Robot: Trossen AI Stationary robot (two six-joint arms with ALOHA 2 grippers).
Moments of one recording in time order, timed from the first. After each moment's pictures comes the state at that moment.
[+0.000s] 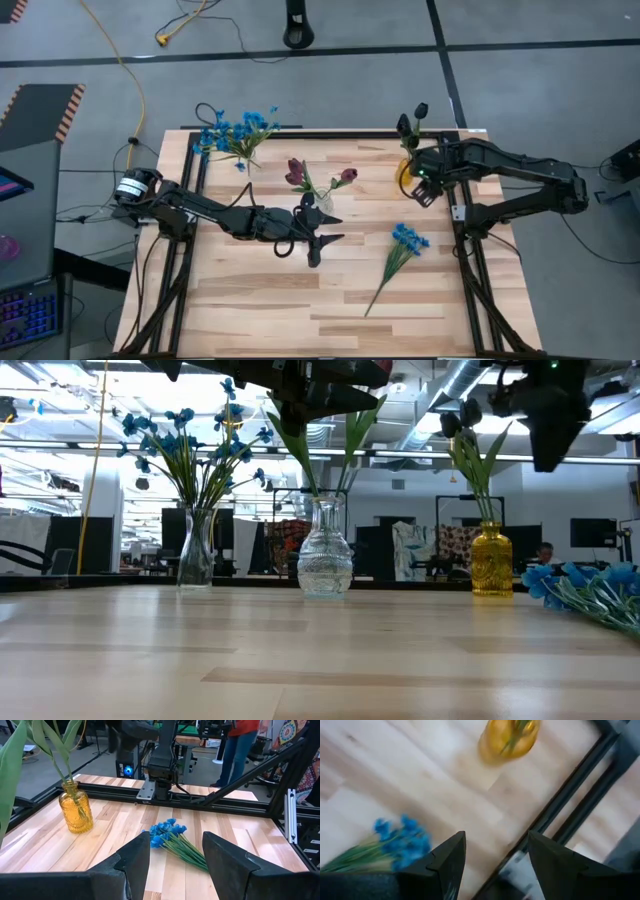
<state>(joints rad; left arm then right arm) -0.19 1.62 0.97 0.45 -0.29 -0.14 -0.24 1.12 1.17 -1.53 0.32 0.57</state>
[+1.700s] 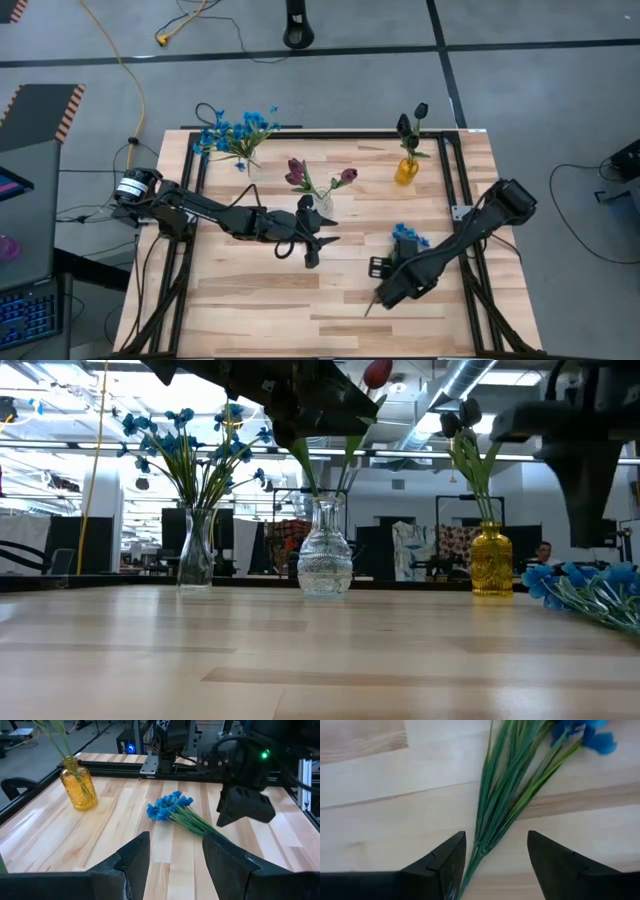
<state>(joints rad) -0.19 1.62 0.97 0.32 -0.29 -0.12 0.61 1.72 1.17 -1.07 0.22 2.33</state>
